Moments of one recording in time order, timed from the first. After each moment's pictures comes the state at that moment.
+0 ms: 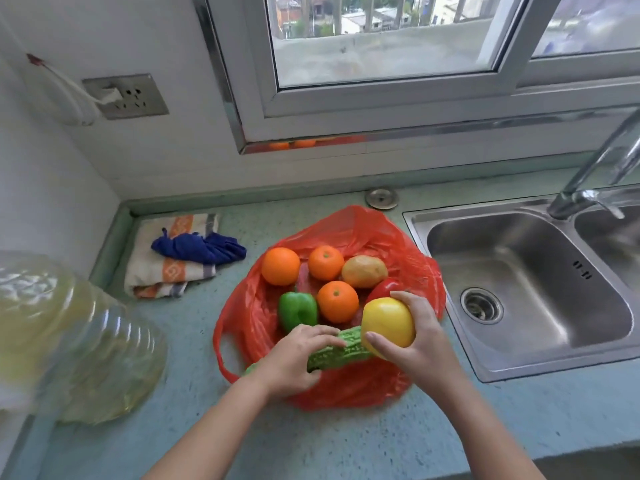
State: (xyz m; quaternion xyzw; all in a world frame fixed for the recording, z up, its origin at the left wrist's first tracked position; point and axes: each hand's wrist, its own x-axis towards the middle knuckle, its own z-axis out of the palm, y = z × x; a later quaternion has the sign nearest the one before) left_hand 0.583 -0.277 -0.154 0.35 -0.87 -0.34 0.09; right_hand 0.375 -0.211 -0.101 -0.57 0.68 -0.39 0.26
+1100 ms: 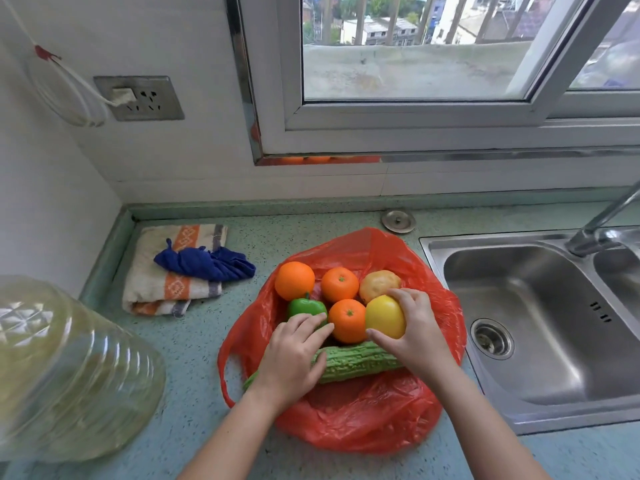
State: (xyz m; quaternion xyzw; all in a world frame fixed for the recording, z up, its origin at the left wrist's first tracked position) left_hand 0.592 -0.322 -0.156 0.42 -0.87 -0.10 0.22; right_hand 0.377 -0.300 -0.118 -0.62 0.70 -0.28 0.22
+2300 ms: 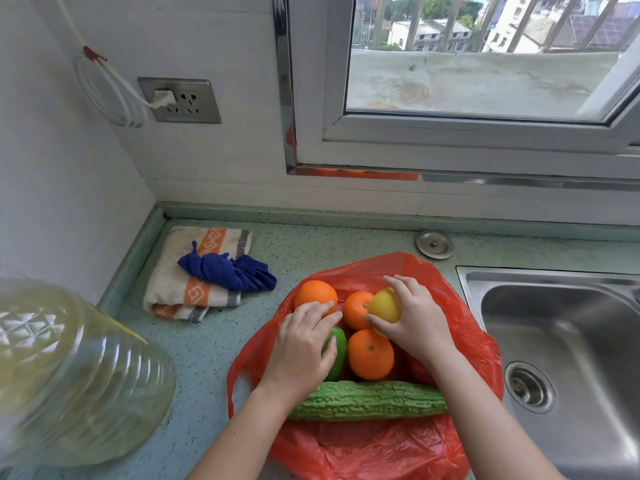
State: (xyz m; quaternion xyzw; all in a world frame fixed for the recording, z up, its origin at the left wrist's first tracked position) left_hand 0.586 -0.360 -0.136 0.52 -0.81 -0.11 0.24; right_hand 0.382 -0.394 -0.127 -0.70 0.68 -0.18 0.12
